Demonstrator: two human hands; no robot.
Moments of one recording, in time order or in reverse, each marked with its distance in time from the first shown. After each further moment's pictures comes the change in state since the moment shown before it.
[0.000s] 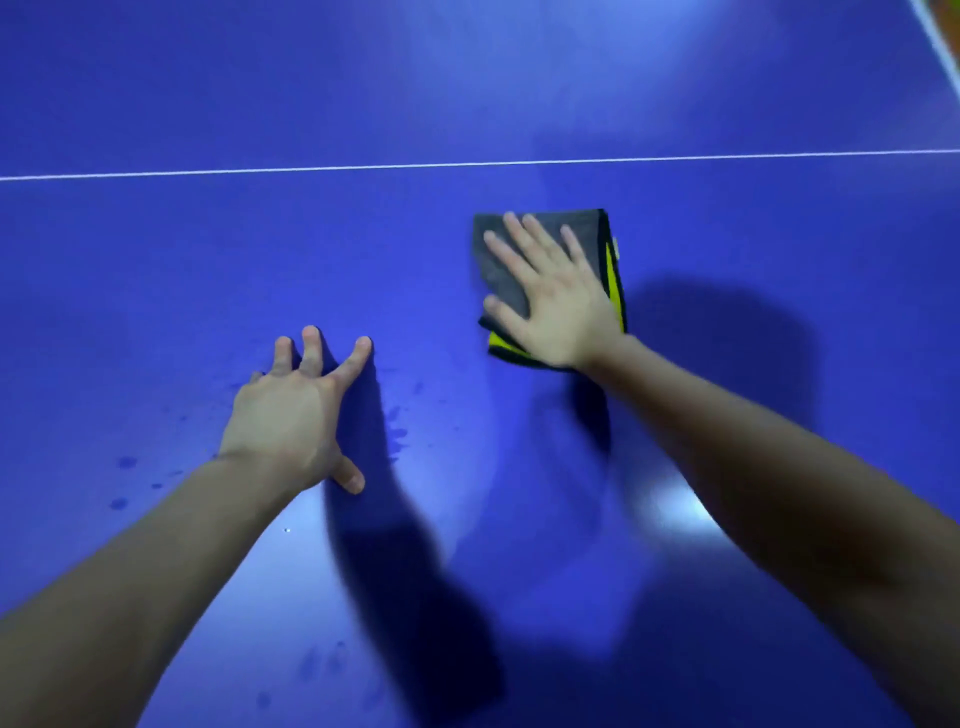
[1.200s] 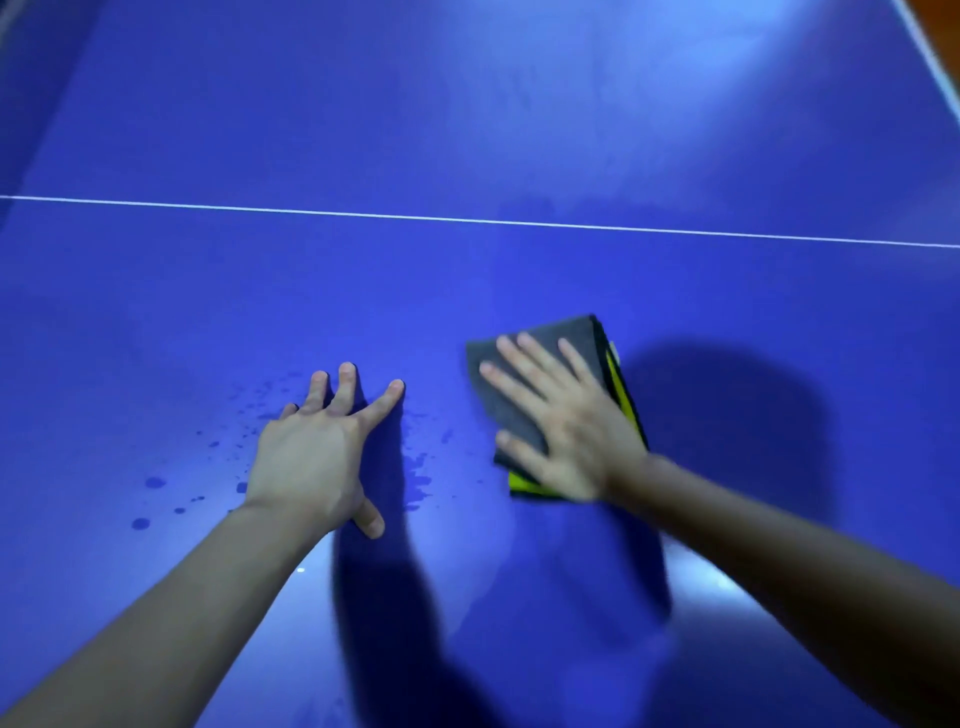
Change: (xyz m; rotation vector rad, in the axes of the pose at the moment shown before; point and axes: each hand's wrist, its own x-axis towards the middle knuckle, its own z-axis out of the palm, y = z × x) left_hand -0.007 -0.001 -0.004 -0.090 0.021 -0.027; right_hand -0.053 -0.030 -0.007 0.011 -0.042 -0.319
